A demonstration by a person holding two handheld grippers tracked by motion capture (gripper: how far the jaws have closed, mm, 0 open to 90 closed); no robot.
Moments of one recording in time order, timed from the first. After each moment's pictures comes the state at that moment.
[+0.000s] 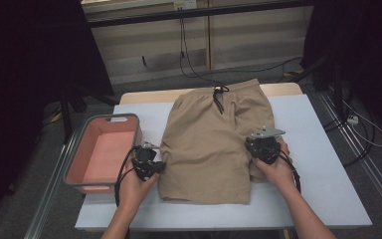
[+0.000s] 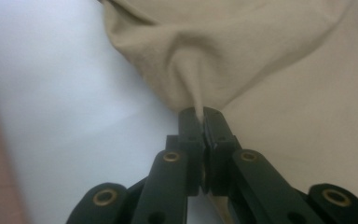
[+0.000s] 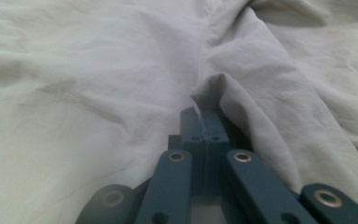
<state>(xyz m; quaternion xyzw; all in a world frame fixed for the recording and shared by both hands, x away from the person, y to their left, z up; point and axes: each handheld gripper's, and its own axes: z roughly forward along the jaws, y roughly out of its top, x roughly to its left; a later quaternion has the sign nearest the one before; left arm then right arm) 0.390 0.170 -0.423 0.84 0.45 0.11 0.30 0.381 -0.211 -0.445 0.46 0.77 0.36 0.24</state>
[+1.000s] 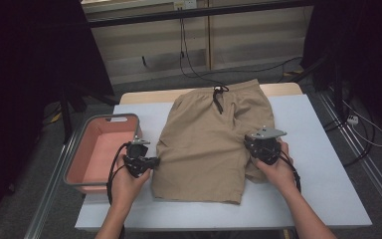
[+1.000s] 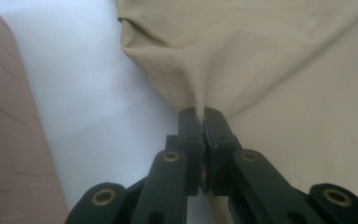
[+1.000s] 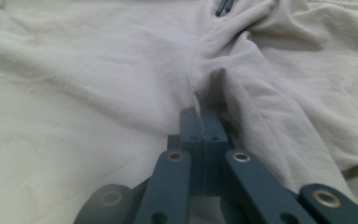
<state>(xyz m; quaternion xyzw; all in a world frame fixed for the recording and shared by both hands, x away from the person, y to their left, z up) 0.392 0.182 -0.411 0.82 0.46 0.11 0.31 0.376 -0.209 -0.438 0.44 0.77 0.38 0.26</state>
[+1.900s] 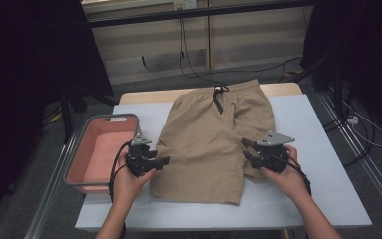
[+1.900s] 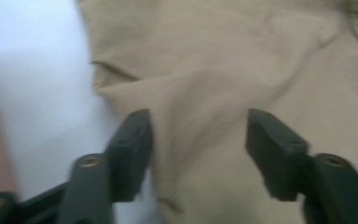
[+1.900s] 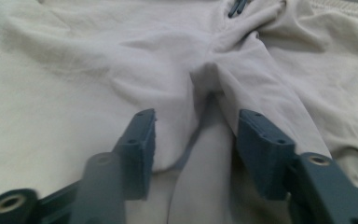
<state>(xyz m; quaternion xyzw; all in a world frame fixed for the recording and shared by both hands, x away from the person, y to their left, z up) 0.394 0.176 -0.413 0.82 0.42 0.11 0.38 0.349 -0.218 -0.428 0.42 0.78 0.38 0.26</state>
